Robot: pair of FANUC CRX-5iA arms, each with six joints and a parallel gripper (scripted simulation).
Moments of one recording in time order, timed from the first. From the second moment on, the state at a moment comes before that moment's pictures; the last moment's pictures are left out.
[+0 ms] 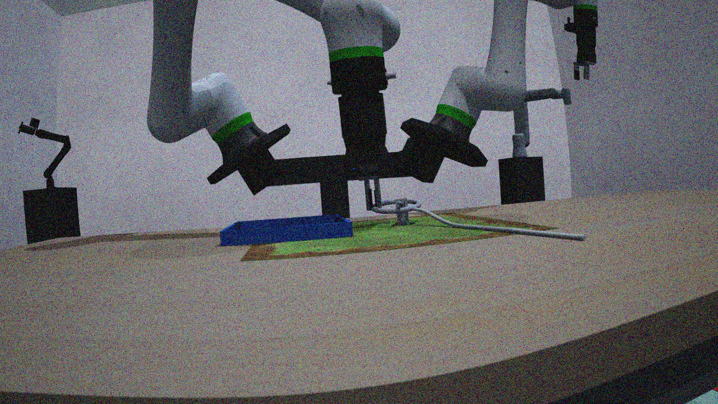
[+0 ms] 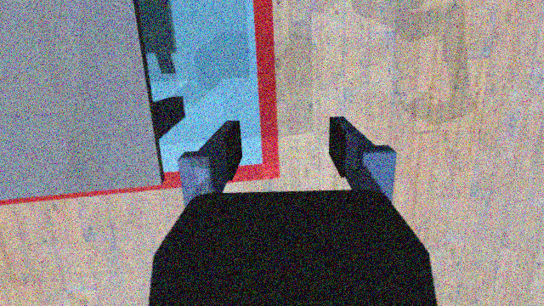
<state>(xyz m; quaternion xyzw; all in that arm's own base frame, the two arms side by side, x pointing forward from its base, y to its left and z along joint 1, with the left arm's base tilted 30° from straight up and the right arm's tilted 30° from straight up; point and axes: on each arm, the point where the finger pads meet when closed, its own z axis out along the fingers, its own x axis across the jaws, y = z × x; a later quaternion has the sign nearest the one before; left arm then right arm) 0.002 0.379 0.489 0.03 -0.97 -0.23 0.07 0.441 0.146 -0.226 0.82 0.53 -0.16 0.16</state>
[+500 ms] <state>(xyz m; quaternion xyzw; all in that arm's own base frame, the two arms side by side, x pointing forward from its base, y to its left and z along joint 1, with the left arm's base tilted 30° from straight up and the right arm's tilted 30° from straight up) 0.002 0.379 0.489 0.03 -0.97 -0.23 0.07 0.443 0.147 -0.223 0.82 0.52 -0.18 0.14</state>
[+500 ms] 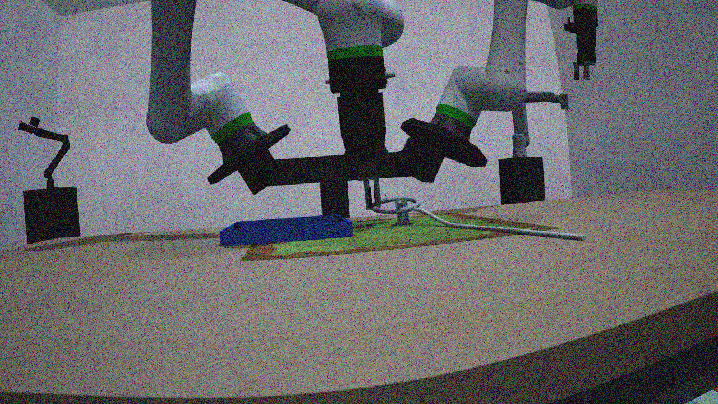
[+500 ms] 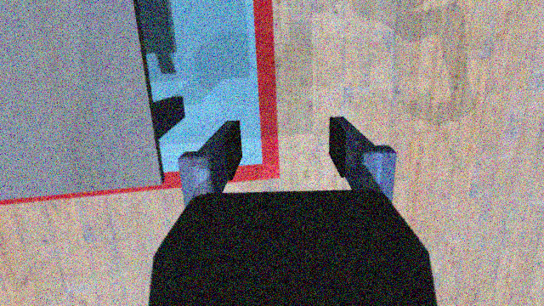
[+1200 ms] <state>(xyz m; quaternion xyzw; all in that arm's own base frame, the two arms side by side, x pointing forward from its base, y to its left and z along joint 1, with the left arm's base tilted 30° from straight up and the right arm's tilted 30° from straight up) 0.002 0.379 0.489 0.03 -0.97 -0.23 0.07 0.453 0.143 -0.220 0.82 0.52 -0.18 0.14</state>
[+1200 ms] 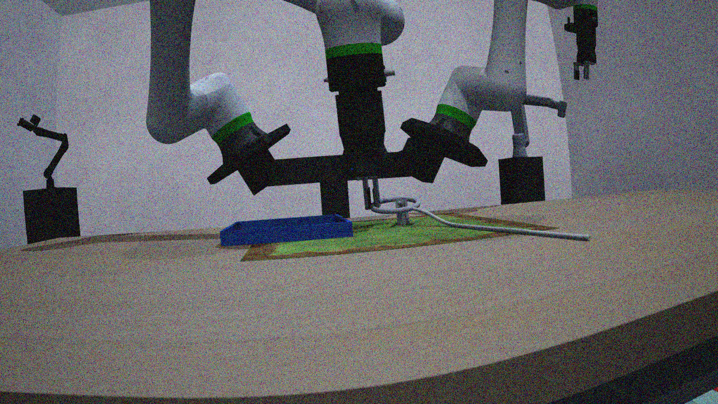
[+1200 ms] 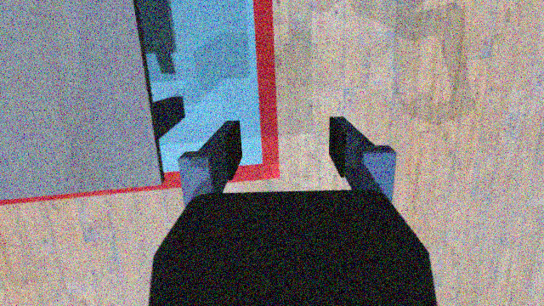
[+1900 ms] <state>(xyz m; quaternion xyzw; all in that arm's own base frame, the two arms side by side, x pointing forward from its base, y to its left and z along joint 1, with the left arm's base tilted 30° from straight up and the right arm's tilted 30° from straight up) 0.002 0.379 0.489 0.03 -0.97 -0.23 0.07 0.461 0.144 -0.213 0.82 0.52 -0.18 0.15</state>
